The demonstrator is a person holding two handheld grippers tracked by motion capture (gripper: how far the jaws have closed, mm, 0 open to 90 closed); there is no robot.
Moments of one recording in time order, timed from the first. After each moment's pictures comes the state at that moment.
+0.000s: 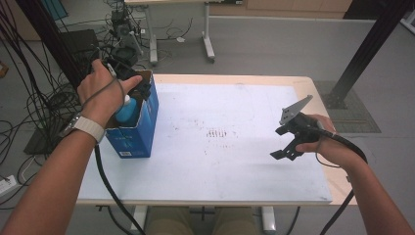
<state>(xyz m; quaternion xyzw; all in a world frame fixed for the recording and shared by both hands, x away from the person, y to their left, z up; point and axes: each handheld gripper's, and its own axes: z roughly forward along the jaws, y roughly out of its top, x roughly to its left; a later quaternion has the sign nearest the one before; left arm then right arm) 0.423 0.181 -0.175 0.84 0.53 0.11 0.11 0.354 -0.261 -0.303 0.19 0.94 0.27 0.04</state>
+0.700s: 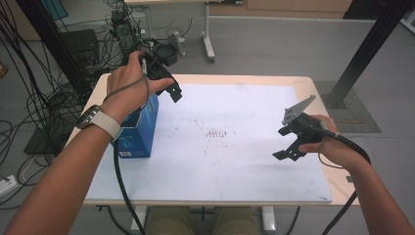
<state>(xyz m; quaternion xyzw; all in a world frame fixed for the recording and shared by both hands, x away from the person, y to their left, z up) 0.423 0.104 -0.167 0.93 0.35 0.10 0.10 0.352 -0.267 -0.302 0.20 0.94 0.27 0.04</state>
